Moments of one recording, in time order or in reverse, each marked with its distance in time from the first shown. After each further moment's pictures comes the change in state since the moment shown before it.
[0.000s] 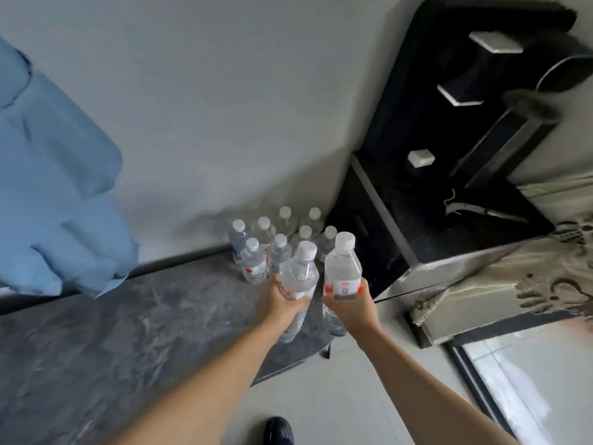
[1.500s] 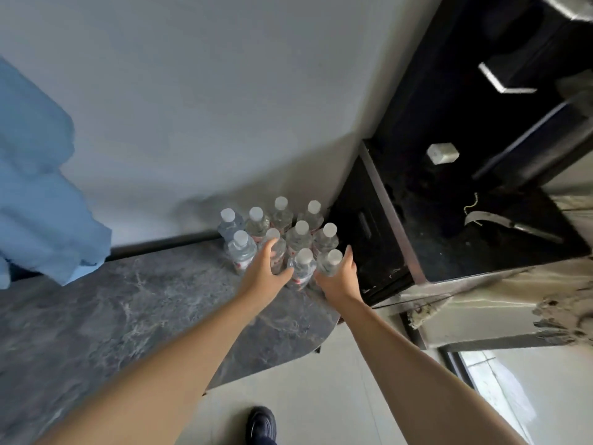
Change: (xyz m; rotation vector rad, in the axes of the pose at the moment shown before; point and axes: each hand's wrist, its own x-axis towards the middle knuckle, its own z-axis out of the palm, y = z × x) left_hand 0.081 -0.005 0.010 0.244 0.026 0.180; right_hand 0.083 -0.026 0.019 -0.302 -0.092 0.011
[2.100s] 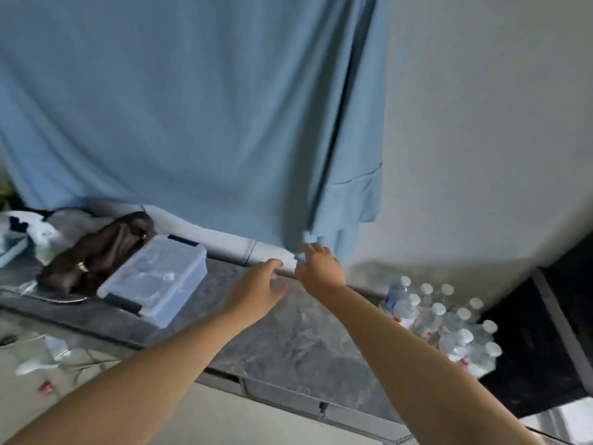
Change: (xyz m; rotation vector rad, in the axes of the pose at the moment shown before) left_hand -0.294 -0.061 -0.342 0.210 0.480 -0.039; right_hand -0.321 -0.248 0.195 -0.624 -0.232 -1.004
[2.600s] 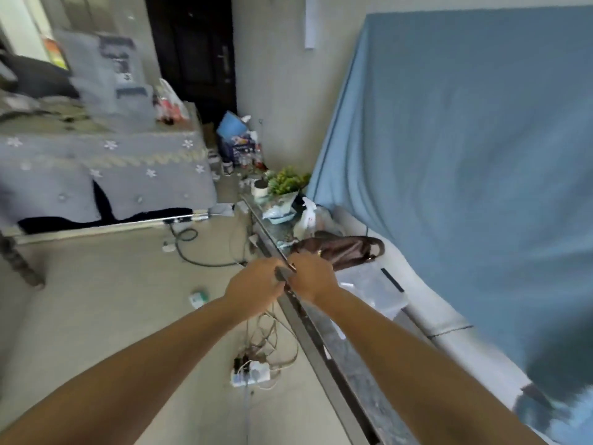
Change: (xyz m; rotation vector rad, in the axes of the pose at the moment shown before) left_hand -0.250 -0.173 -0.277 0.243 0.539 -0.578; right_hand -0.077 -0.421 0.139 -0.226 -0.247 -0.973
